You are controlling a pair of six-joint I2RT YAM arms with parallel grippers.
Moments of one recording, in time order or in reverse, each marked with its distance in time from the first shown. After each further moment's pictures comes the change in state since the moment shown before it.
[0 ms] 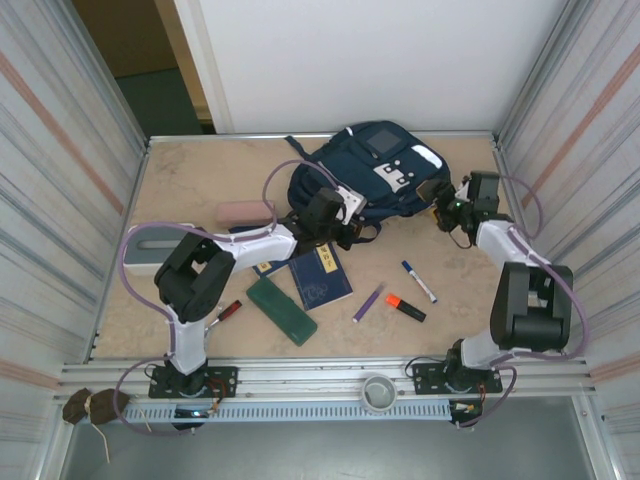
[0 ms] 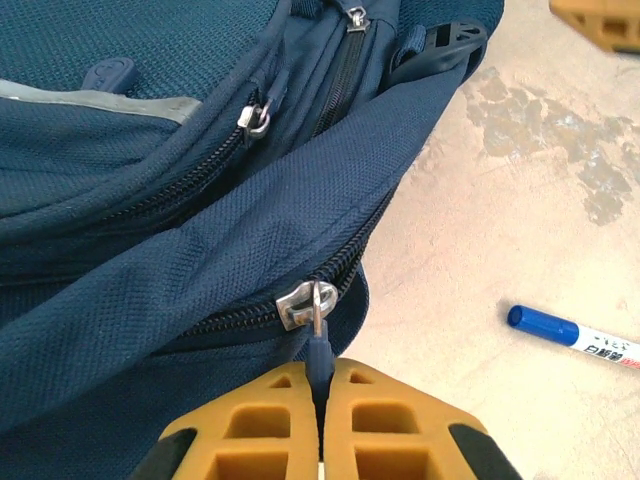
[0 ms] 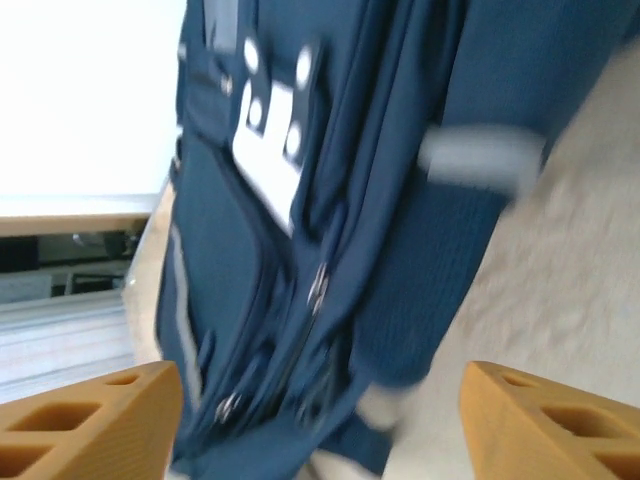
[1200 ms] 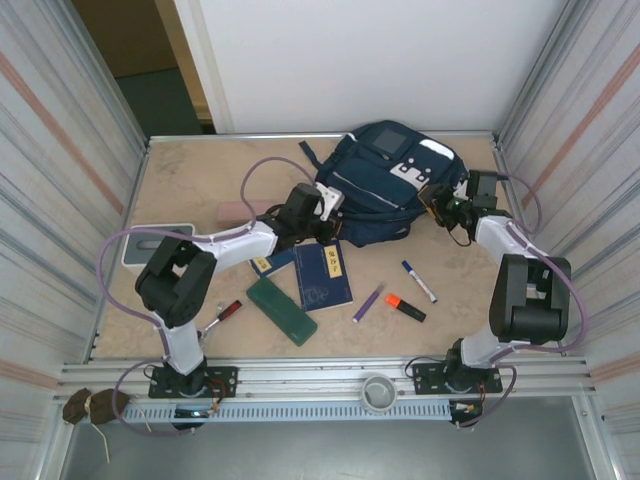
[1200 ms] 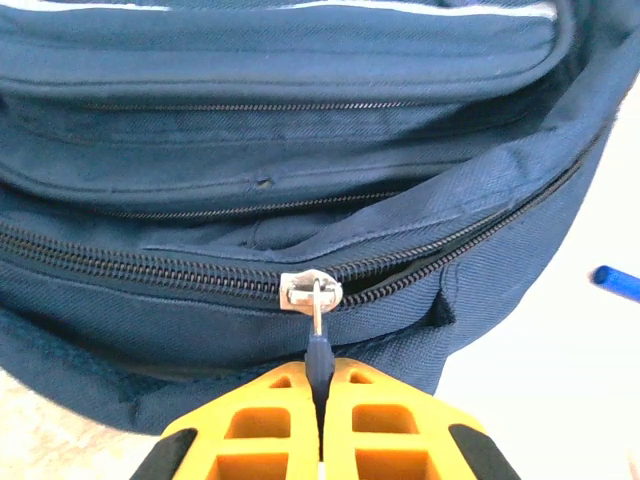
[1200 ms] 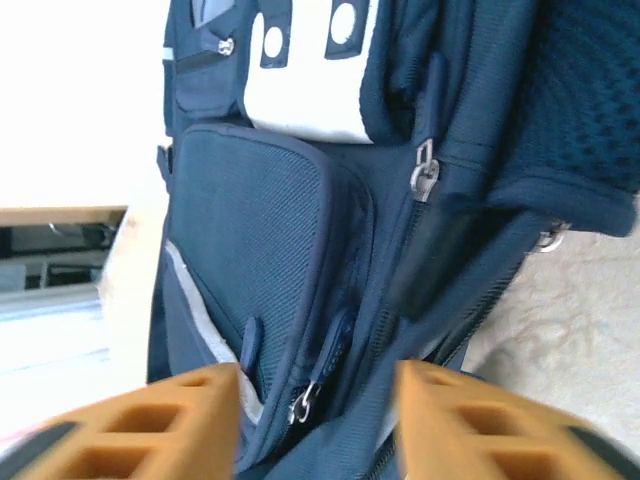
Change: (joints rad) left arm 0.094 -0.098 -0.079 -0.061 0.015 0.046; right arm -0.030 0.063 0.066 -0.047 0.013 -0.082
